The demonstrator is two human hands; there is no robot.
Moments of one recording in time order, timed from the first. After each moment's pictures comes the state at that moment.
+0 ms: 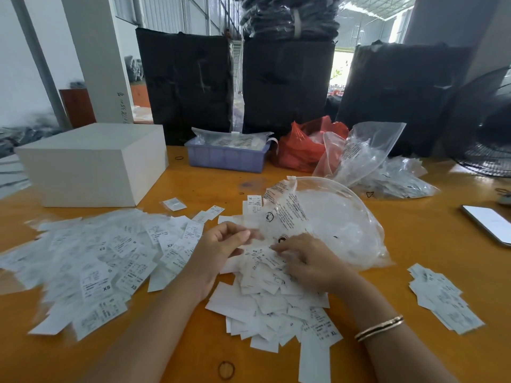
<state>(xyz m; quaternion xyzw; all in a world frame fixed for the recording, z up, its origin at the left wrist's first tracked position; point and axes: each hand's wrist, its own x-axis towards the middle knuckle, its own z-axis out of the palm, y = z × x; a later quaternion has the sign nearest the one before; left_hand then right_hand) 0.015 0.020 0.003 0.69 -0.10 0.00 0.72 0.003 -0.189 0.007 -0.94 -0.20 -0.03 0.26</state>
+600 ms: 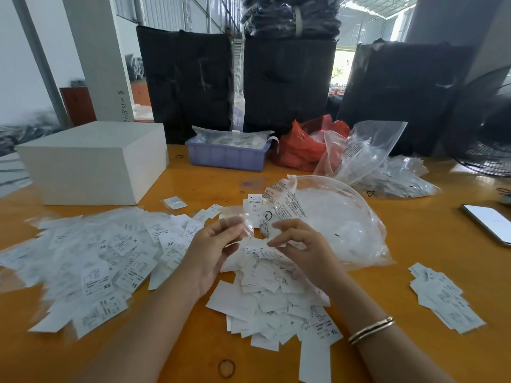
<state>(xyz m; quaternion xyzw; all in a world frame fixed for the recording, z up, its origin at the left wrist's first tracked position) 0.018 0.022 0.007 0.58 -0.02 -0.04 0.81 -0.005 -0.169 0.008 -0.83 -0.17 -0.13 0.52</state>
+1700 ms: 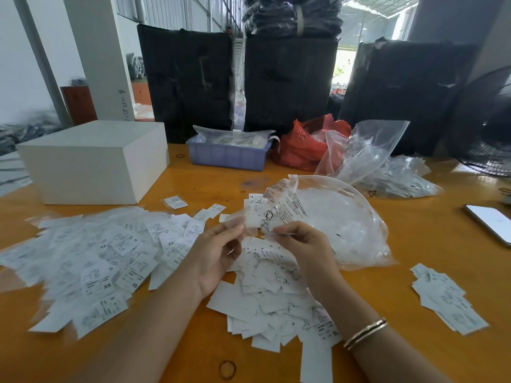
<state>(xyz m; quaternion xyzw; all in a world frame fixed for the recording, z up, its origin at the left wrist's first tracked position) 0.014 0.020 0.013 0.50 0.02 -0.11 0.86 -0.008 -0.152 0.011 -0.70 -0.05 -0.11 0.70</state>
